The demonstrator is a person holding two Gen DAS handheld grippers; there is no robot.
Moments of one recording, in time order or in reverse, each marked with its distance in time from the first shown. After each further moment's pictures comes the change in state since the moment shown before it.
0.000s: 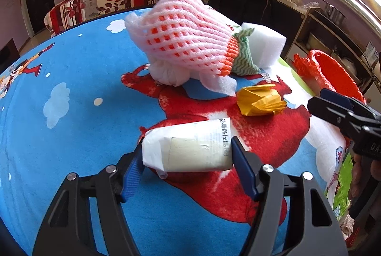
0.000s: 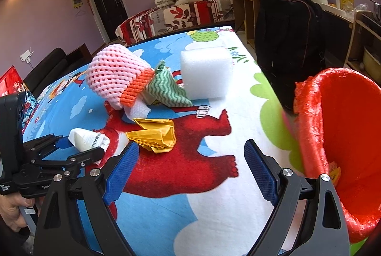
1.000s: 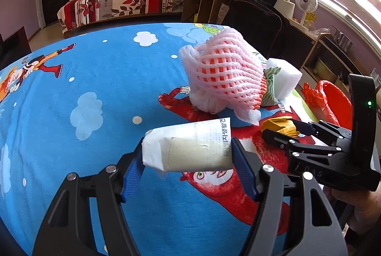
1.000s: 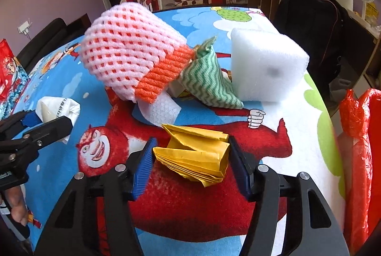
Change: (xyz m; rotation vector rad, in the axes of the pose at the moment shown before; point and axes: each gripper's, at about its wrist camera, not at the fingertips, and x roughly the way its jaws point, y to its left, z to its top) left arm -0.027 0.045 0.017 -0.099 -0.071 0.011; right arm 0.066 0.052 0.018 -0.107 0.142 -0.020
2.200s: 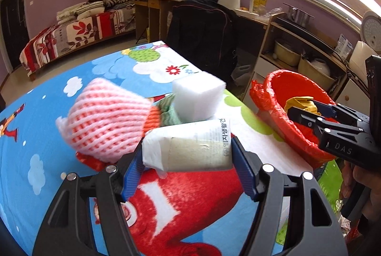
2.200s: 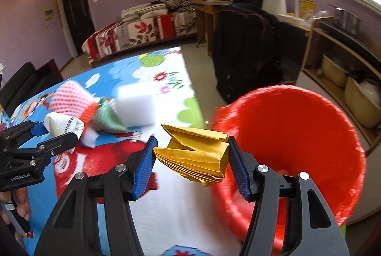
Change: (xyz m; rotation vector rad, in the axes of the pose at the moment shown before) left arm 0.013 -0.134 0.036 0.266 -0.049 -0.145; right arm -0.113 -0.119 -0.026 0.187 -0.212 -0.208
